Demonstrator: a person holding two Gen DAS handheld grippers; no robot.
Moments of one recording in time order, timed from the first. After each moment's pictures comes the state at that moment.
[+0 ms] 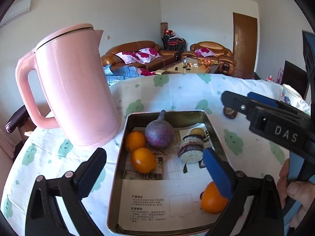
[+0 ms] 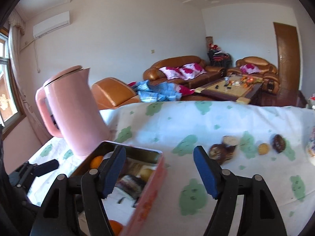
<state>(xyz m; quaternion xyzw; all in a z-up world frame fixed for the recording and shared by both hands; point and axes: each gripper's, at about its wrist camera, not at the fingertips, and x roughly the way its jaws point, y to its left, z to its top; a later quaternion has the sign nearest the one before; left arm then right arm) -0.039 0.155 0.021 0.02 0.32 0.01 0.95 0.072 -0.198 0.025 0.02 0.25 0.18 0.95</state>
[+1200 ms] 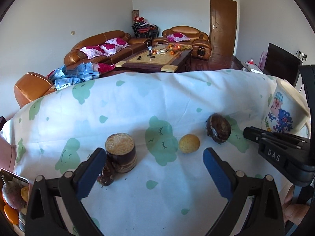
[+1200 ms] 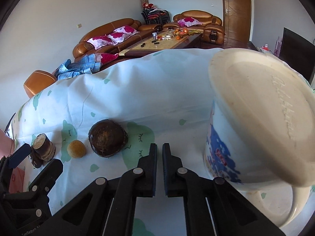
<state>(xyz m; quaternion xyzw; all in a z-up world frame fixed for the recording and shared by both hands) 0.121 -0.087 -0.018 0.05 0.37 -0.07 0.93 0.205 -0.455 -0.037 0.07 0.42 -0.01 0.90</state>
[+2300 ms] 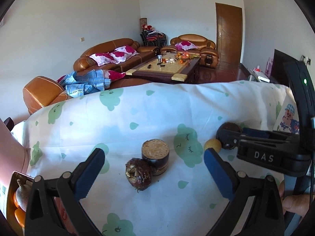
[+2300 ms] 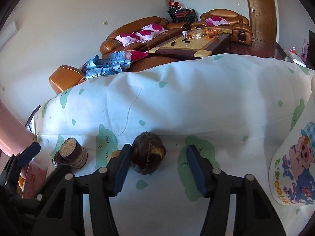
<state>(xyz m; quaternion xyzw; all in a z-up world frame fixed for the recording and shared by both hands) 0.112 -0.047 -0.003 0.04 0.33 -0.04 0.94 0.225 -0.404 -0.037 0.09 0.42 0.11 0.90</state>
